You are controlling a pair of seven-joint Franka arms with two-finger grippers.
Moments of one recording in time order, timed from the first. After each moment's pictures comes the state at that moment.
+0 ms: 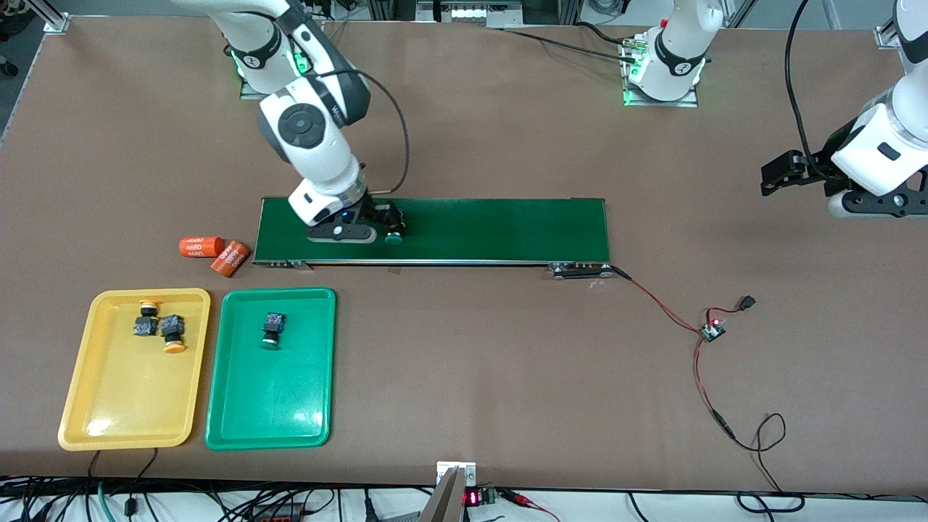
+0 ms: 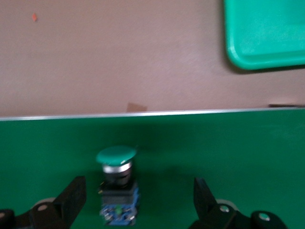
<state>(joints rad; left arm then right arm) -0.01 0.04 -0.04 -1.62 0.02 1.56 -0.05 0.25 0.30 0.36 -2.10 -0.12 2.46 0.71</state>
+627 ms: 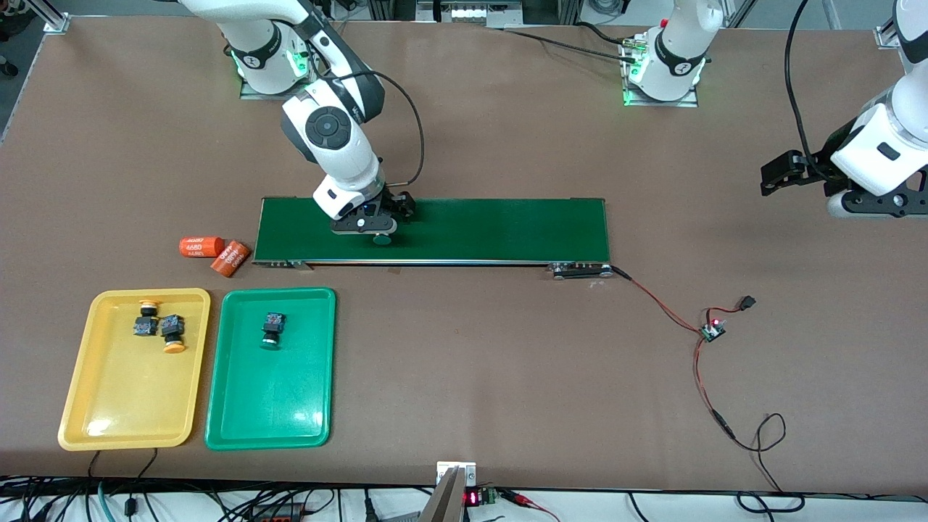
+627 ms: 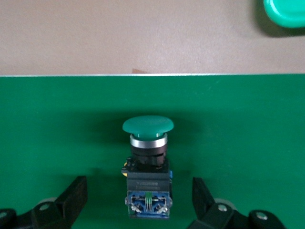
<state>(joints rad) -0.01 0.04 -0.04 -1.62 0.02 1.56 -0.05 0.28 0.36 0.36 -2.14 -0.12 2.51 0.71</state>
